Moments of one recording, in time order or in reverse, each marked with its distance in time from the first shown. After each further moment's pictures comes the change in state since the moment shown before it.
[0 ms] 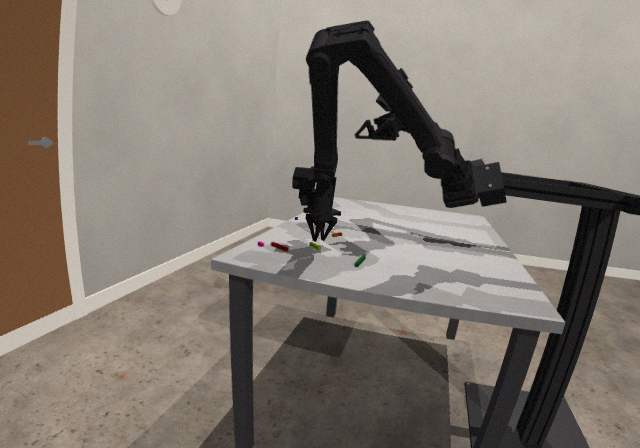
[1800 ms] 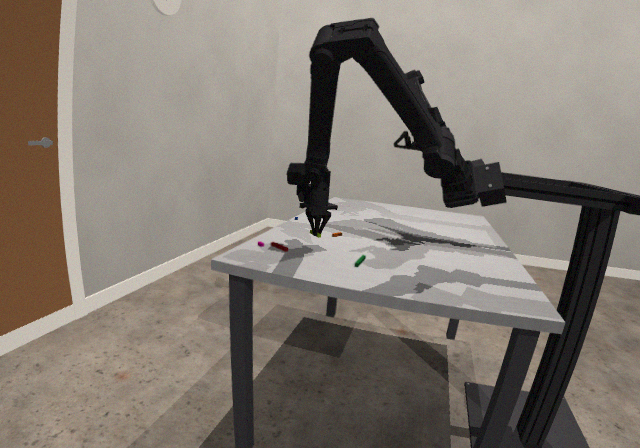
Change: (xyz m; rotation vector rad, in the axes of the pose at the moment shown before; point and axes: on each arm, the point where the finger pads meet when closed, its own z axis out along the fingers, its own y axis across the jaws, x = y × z) left arm -0.005 0.007 -0.015 0.032 0.051 0.079; right arm 0.084 -0.005 -0.143 0.004 -0.092 -0.020
